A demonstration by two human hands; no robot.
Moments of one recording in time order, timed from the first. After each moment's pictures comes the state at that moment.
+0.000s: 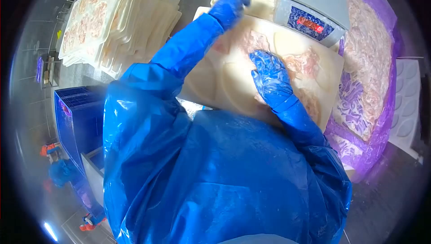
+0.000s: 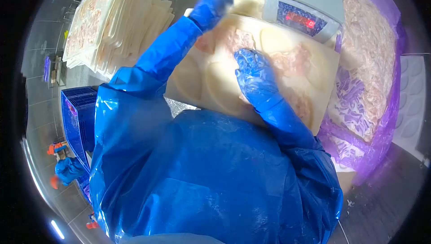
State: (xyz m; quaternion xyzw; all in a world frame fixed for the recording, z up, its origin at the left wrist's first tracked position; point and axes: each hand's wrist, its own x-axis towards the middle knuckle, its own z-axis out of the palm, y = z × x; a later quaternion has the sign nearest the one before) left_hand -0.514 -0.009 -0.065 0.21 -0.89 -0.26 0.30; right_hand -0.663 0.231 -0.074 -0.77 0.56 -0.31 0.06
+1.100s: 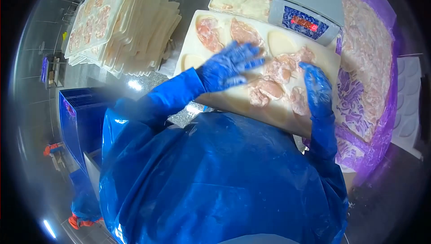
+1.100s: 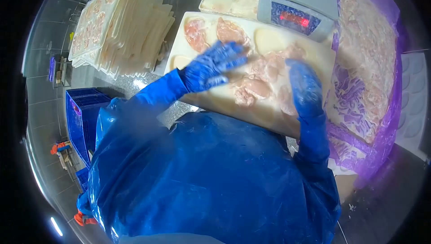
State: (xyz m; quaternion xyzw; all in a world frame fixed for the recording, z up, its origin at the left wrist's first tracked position) left_hand -0.482 0.144 -0.020 0.11 -0.98 -0.15 0.07; right_hand -0.779 0.287 -0.037 -0.67 0.62 -0.38 0.14
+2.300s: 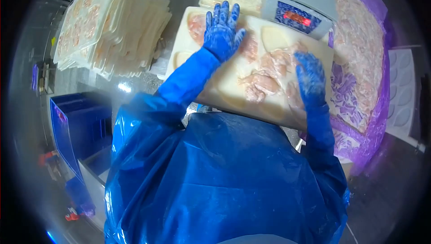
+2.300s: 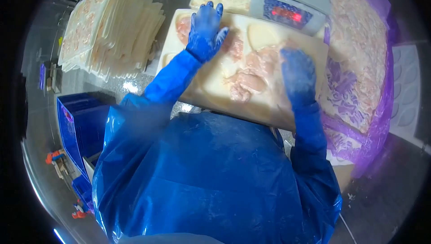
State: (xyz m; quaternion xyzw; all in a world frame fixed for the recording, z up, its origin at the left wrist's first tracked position) left_hand -0.524 0.098 -0.077 0.41 -0.87 -0.04 0.27; right_hand -0.783 0.281 -0.058 -0.71 0.66 -0.25 -0.02
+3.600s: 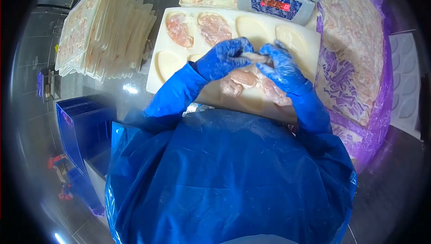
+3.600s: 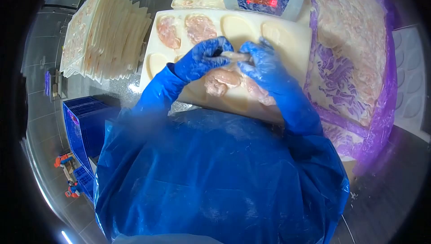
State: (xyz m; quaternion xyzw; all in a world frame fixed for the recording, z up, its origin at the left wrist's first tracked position) left_hand -0.561 0.178 -0.036 0.20 -0.63 -0.72 0.20; right_hand -0.779 0.267 -0.045 -0.71 0.56 -0.32 0.27
